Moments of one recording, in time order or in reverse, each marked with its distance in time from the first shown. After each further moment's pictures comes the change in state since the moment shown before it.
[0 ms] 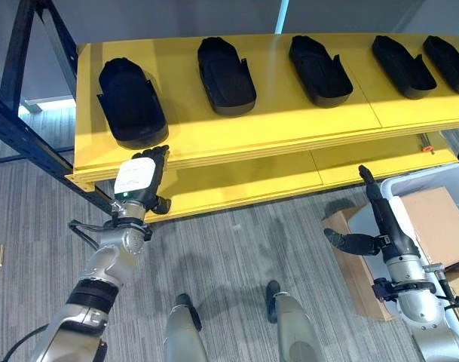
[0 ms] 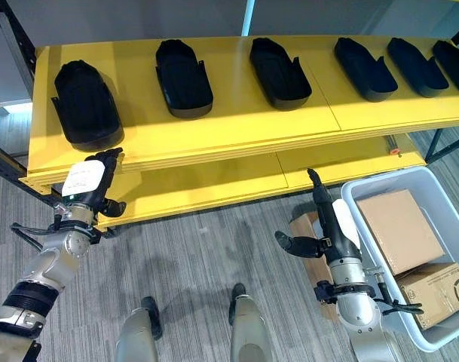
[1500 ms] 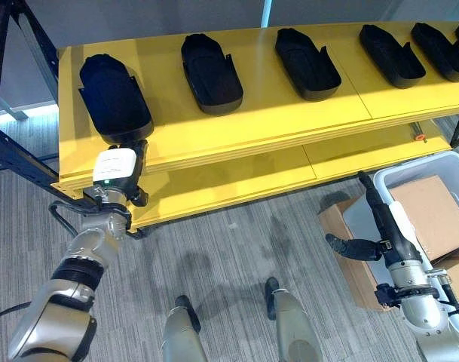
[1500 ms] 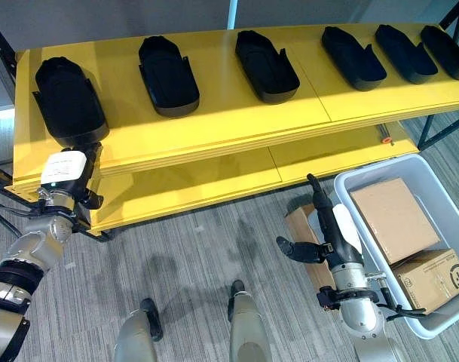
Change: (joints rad) left arm -0.157 0.126 -0.112 0.215 -0.006 0.002 0.016; right arm 0.040 -0.023 0.000 0.000 0.000 -0.024 0.000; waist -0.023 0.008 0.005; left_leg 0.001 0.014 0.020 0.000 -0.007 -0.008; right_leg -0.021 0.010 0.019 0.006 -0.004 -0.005
